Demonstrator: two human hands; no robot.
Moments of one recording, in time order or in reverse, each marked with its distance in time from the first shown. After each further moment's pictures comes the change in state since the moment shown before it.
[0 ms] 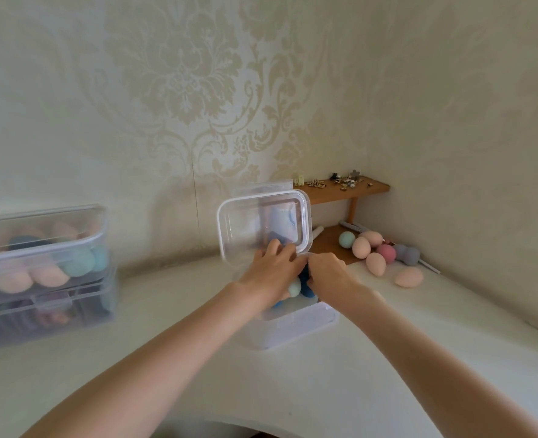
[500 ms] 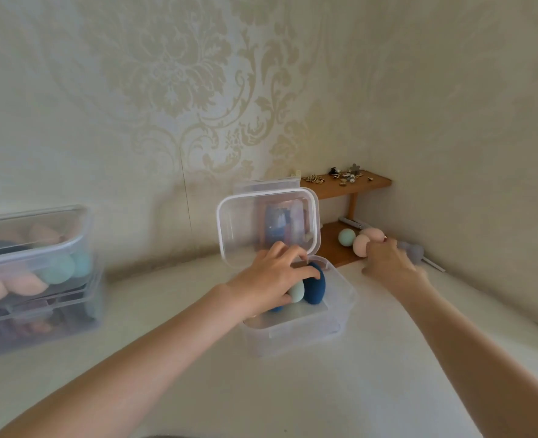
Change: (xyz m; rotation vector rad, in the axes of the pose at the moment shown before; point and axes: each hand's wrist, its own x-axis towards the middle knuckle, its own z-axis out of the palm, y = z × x) left_hand 0.007 -0.008 0.008 -0.090 0.024 0.189; right_hand 0.036 0.101 0.007 0.081 0.099 0.364
